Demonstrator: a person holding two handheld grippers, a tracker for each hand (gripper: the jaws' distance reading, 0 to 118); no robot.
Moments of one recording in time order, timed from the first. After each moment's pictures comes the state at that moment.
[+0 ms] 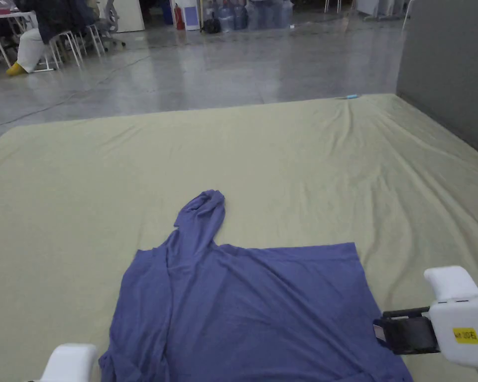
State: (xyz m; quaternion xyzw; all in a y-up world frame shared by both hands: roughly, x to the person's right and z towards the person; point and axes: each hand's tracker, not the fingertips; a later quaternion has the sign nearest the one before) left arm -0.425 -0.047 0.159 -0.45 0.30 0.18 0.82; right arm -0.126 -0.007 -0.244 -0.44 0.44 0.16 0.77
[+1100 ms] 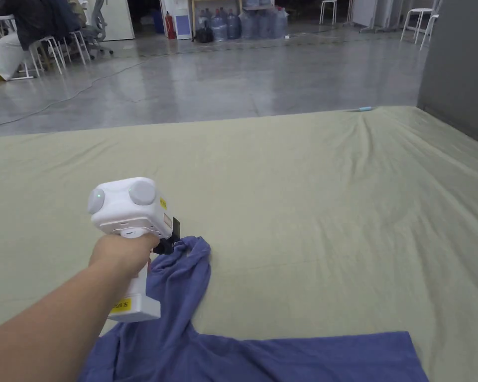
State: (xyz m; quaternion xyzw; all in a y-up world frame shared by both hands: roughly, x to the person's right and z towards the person) left arm -0.824 -0.108 -0.299 -0.45 0.31 0.27 0.80; right arm -0.223 -0.111 -0.199 -0.54 0.46 0.15 0.69
